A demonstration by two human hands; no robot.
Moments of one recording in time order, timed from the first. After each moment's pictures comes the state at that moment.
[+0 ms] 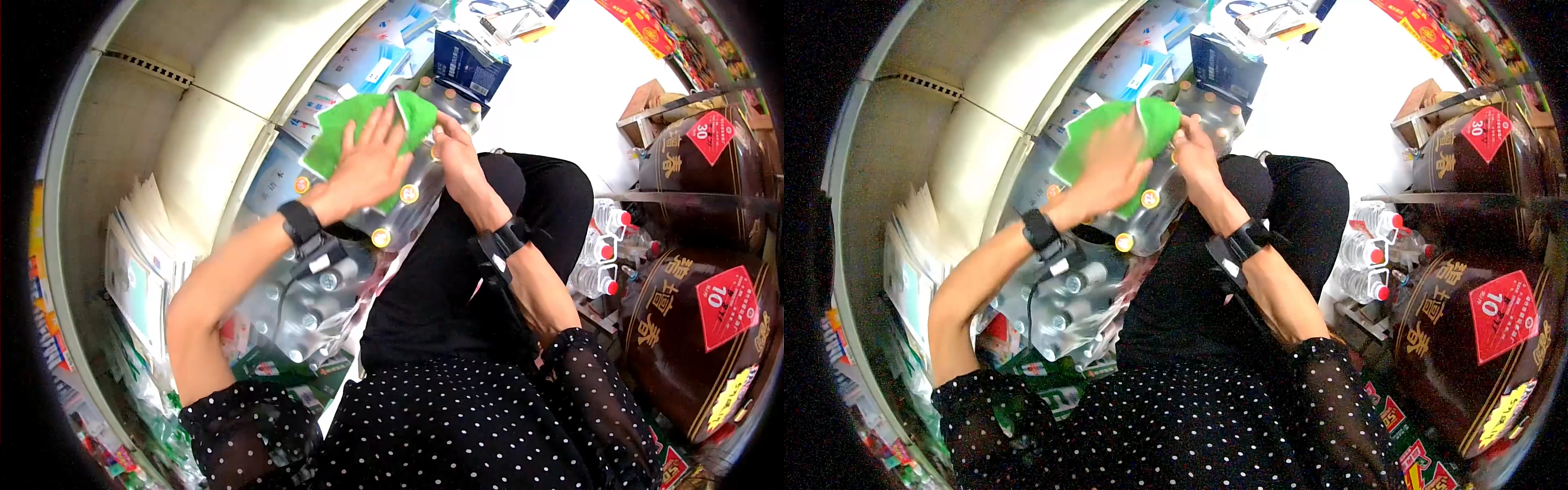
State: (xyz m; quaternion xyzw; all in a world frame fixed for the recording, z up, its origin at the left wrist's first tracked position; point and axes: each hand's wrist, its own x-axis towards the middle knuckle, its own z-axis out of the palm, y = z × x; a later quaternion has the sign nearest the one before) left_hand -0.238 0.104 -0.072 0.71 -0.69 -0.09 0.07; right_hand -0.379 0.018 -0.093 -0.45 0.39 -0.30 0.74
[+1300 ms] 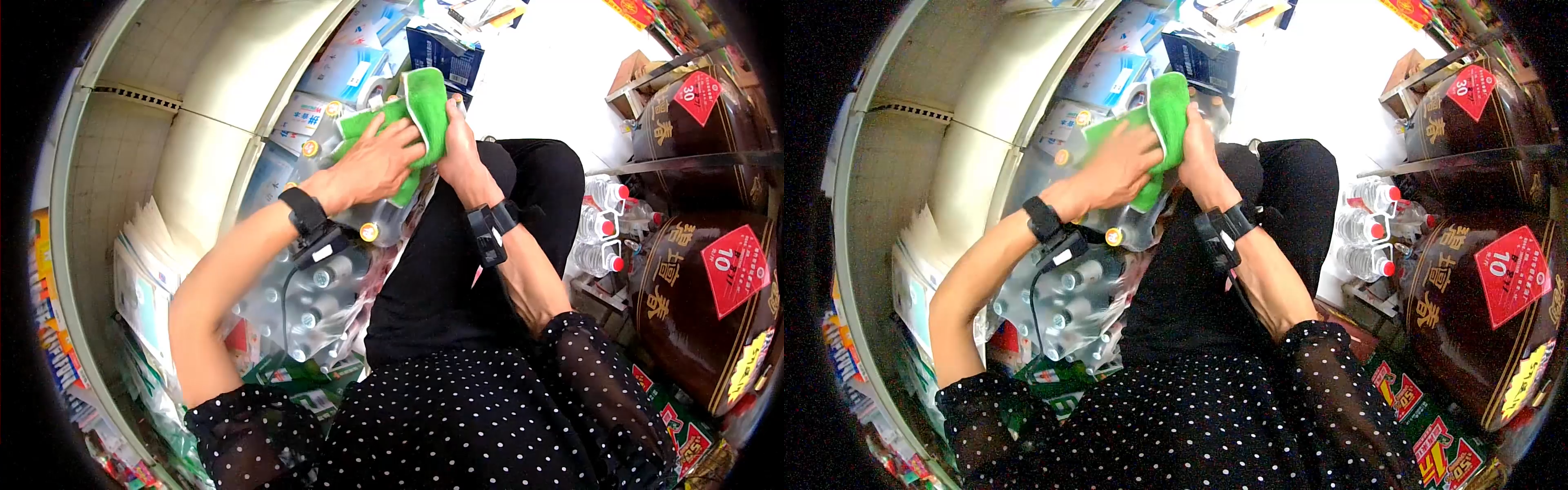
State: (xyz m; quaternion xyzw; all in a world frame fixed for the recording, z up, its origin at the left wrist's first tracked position) left_hand -0.261 0.079 -0.047 0.51 -0.85 -0.10 0.03; right_hand -0.394 -0.002 -0.107 -0.17 0.36 -0.35 0.85
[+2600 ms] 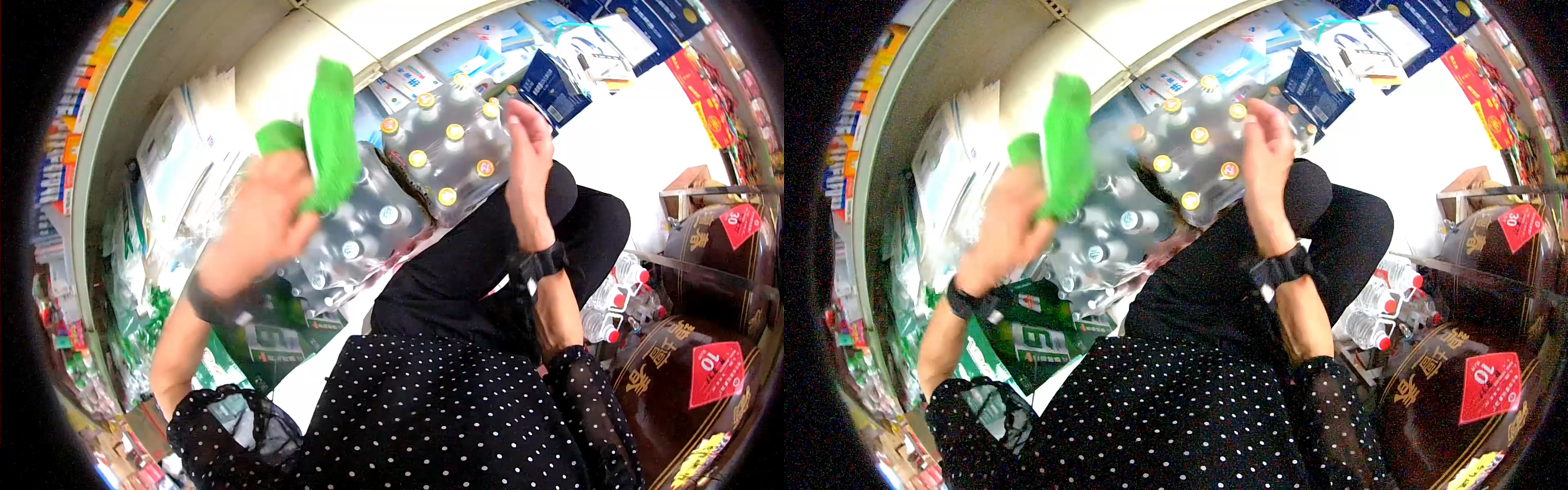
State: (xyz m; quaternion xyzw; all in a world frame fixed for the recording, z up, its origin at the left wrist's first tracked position) left_hand -0.212 0.331 0.091 0.76 -0.64 -0.05 0.04; right_hand -0.375 0.059 -0.061 -0.57 0.31 -0.41 0.64
